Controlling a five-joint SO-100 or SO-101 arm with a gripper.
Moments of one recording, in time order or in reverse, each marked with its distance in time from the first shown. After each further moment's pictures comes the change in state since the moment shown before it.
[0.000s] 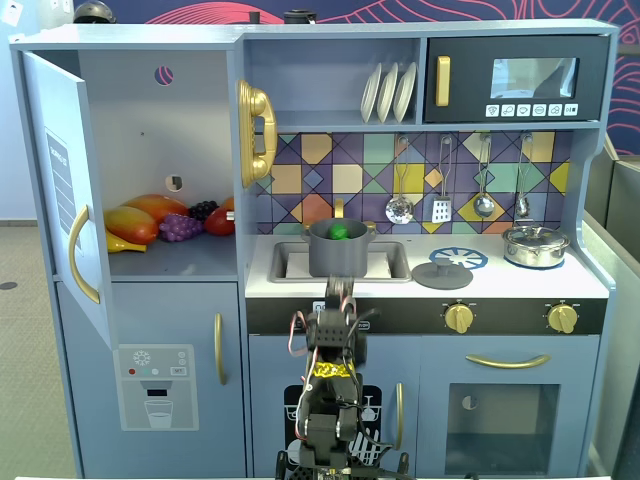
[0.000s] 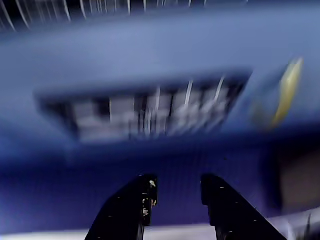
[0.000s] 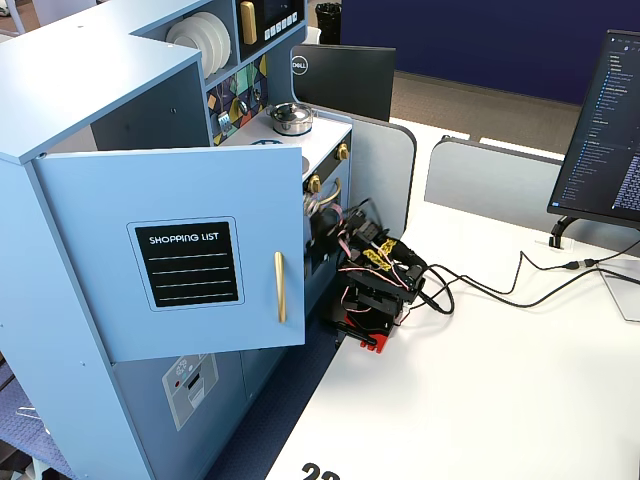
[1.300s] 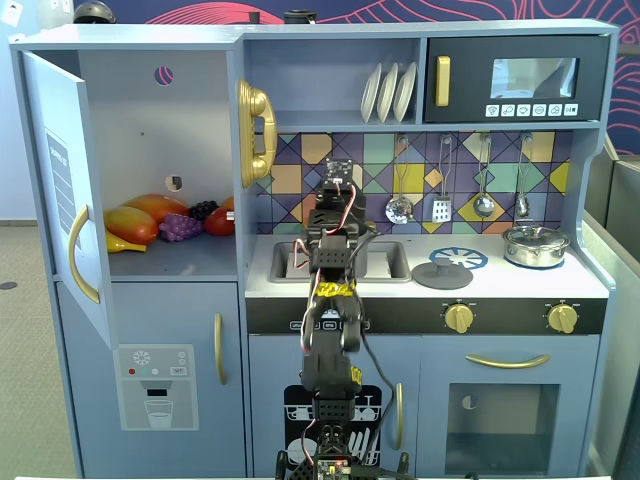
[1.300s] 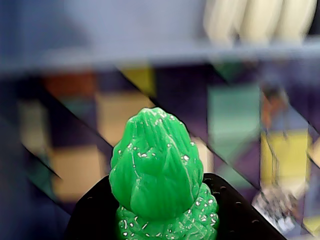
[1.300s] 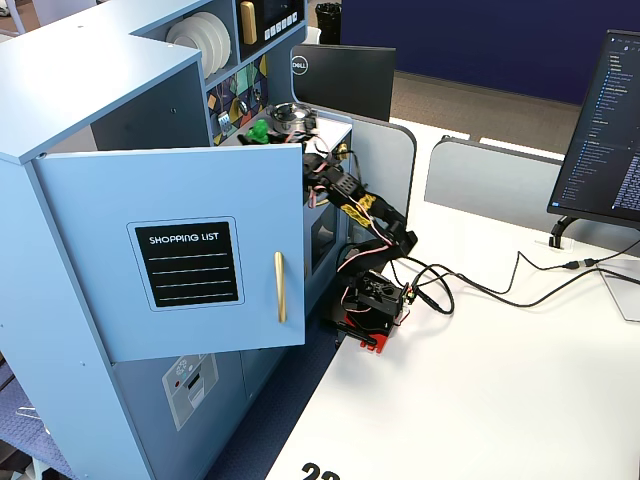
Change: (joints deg) arm -1.1 -44.5 -53.2 -62.1 2.9
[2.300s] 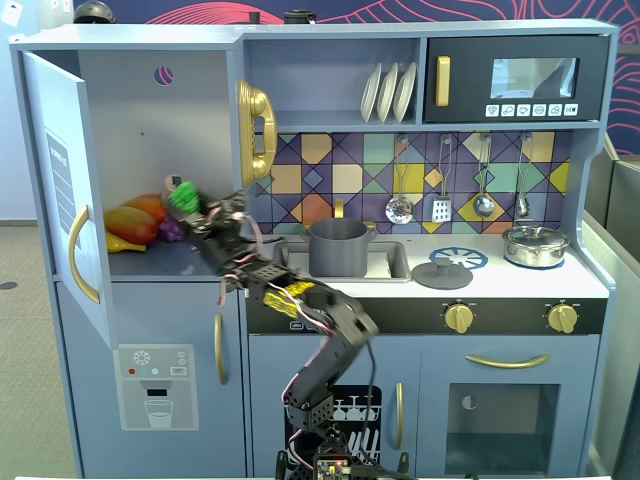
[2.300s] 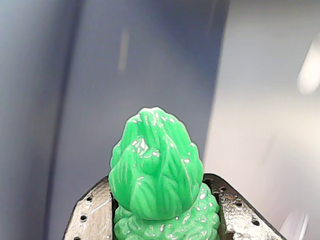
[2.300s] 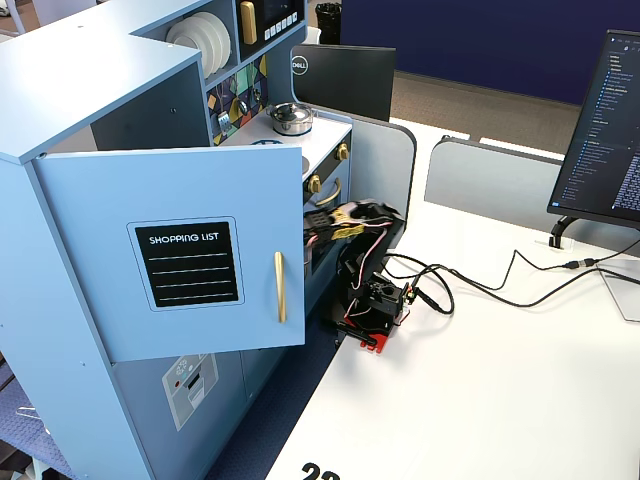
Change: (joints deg) arm -52.2 -8.2 9.8 -40.7 -13.4
